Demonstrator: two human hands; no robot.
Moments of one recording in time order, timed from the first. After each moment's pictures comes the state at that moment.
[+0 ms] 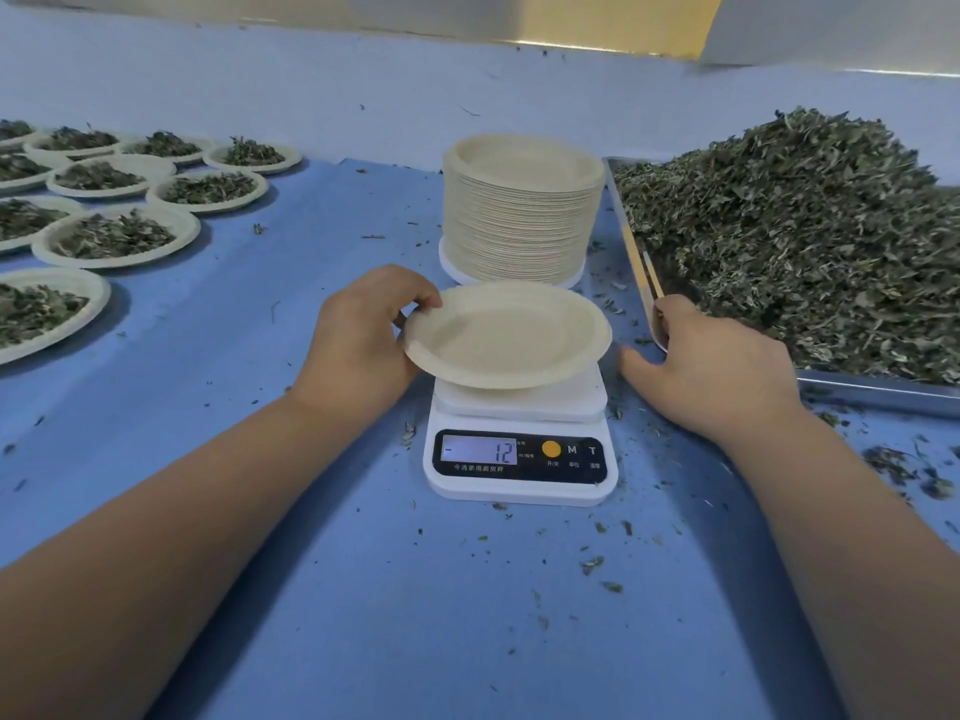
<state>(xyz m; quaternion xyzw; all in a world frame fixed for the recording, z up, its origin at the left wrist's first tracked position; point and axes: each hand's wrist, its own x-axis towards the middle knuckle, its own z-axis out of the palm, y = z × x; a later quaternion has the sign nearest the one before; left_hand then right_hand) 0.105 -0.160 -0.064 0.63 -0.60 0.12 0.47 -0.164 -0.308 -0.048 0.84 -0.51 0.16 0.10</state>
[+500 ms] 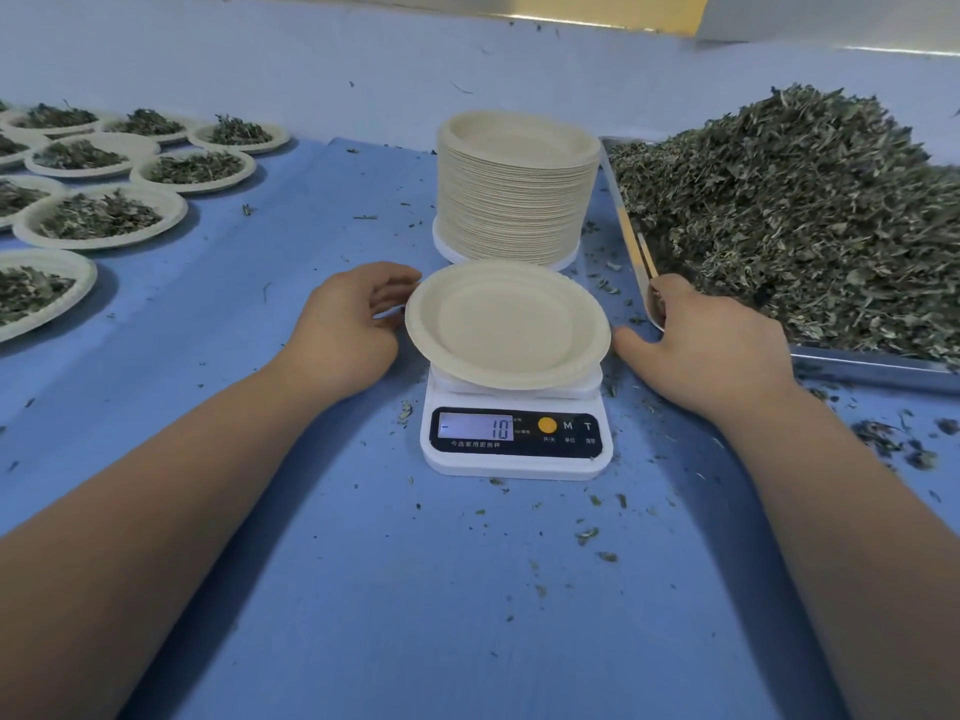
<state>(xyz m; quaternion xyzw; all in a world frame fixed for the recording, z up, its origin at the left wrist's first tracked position) 0.118 -0.159 -0.064 0.72 -0.51 -0.12 0.46 -0.165 -0.307 -0.050 0.84 -0.50 0.19 0.11</state>
